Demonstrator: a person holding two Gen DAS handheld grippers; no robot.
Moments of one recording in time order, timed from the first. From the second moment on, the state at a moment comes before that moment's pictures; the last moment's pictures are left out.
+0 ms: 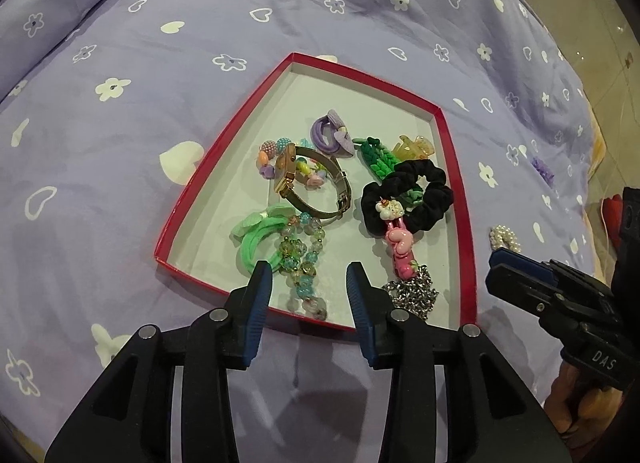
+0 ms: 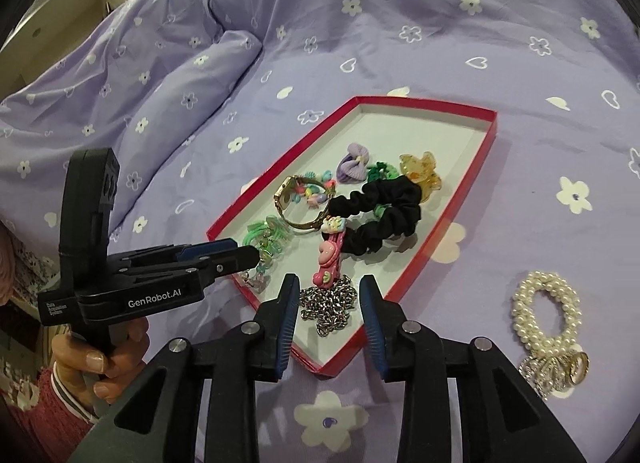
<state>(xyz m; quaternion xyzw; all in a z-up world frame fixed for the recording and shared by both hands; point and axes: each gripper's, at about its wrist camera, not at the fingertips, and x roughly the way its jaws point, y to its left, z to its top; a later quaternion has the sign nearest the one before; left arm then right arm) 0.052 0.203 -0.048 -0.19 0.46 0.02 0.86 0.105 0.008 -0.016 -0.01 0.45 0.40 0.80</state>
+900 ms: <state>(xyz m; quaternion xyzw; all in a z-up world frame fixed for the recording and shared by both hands) -0.052 0.196 -0.028 -0.24 0.39 0.10 0.88 0.057 -0.048 -0.022 0.14 0.40 0.40 0.81</state>
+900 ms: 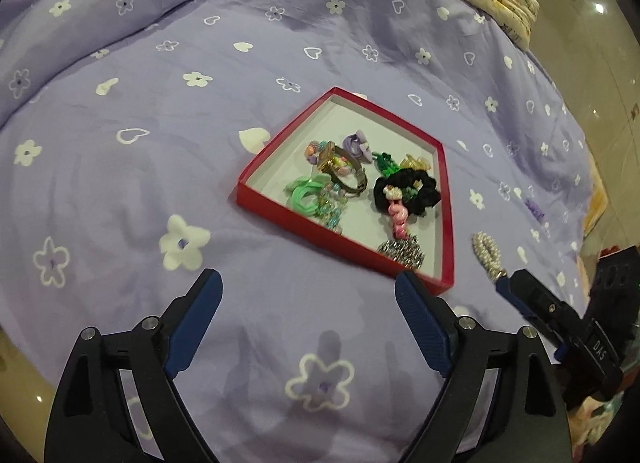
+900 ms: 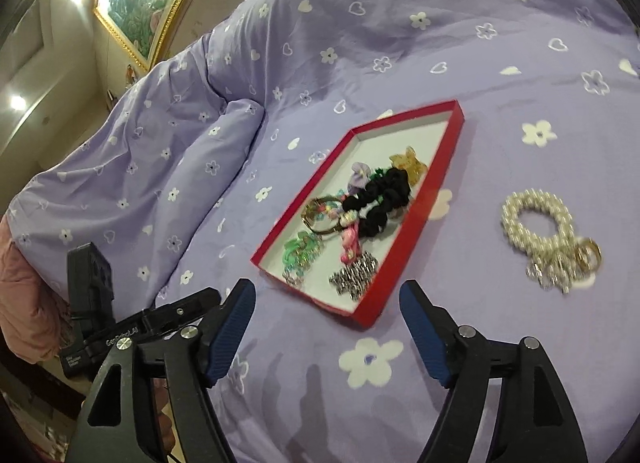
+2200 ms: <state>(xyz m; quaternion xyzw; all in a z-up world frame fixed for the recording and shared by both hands) -0.082 0.145 -0.019 -0.06 0.32 0.19 0.92 0.005 -0.042 -0.011 -0.03 0.29 0.36 0.89</state>
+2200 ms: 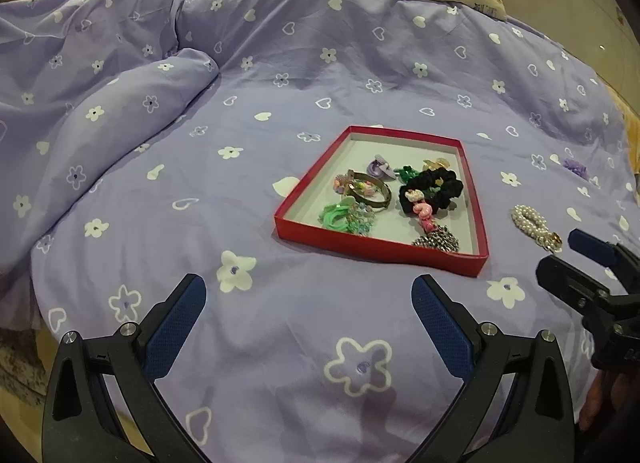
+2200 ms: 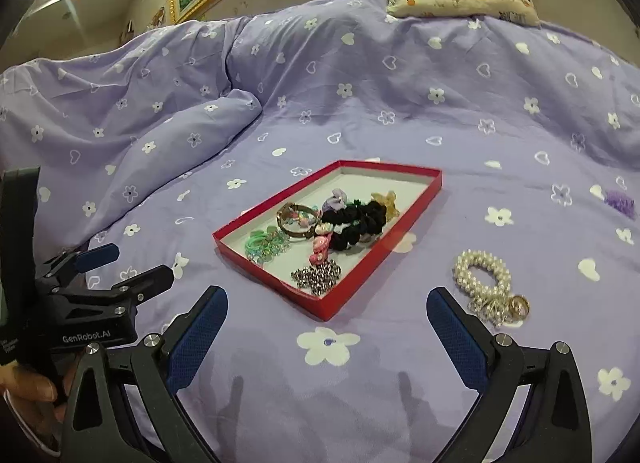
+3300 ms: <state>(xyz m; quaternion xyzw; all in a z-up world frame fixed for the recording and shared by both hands) -0.085 0.138 -0.017 -0.07 0.33 0.18 0.93 0.005 -0.047 -0.021 -0.02 0.31 0.36 0.88</state>
